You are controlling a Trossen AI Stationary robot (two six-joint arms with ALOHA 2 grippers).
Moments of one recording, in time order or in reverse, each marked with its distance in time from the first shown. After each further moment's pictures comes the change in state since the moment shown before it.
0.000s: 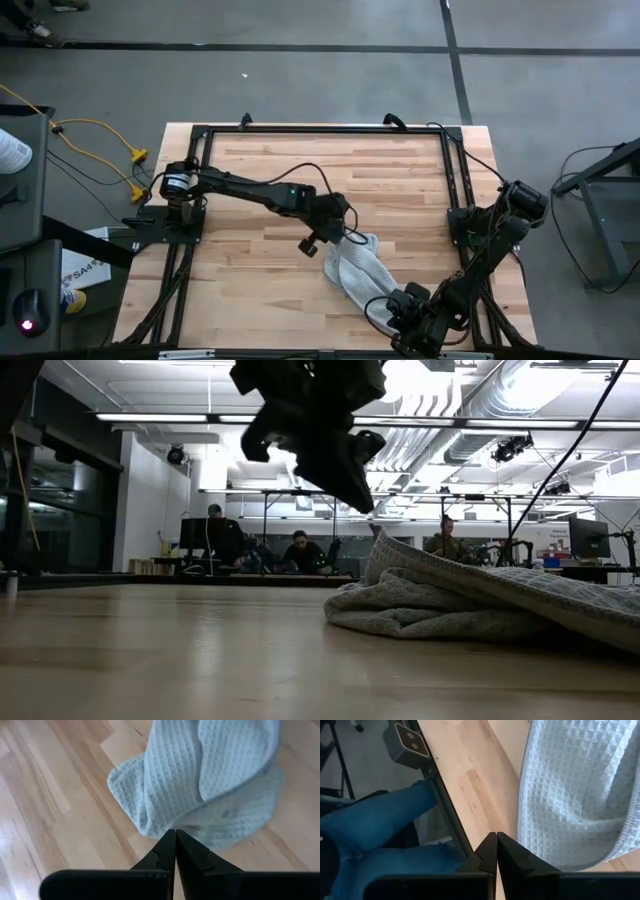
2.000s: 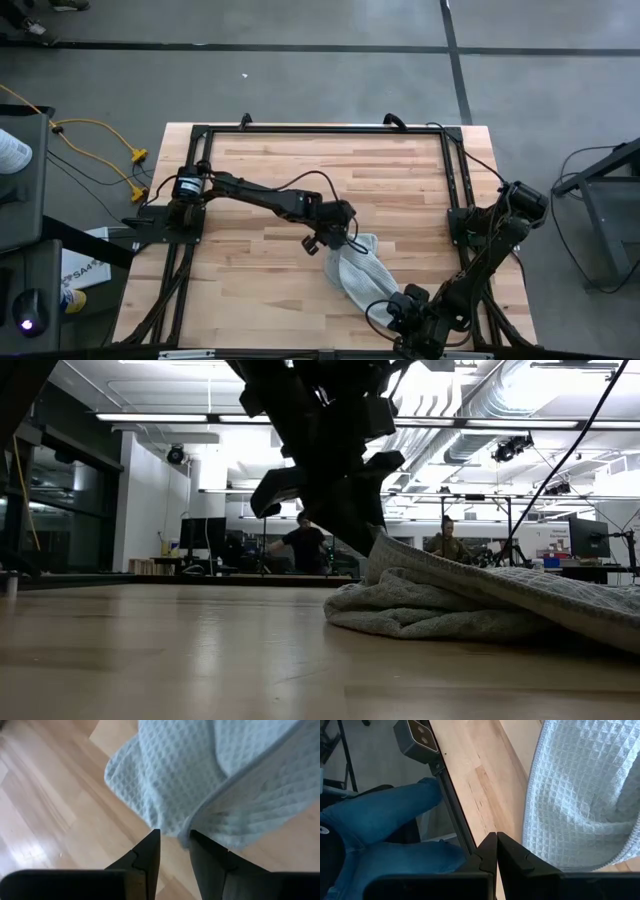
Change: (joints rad) left arm -0.011 0.092 0.000 0.063 -0.104 0.245; right arm 0.010 0.000 0.000 0.025 0.002 -0.046
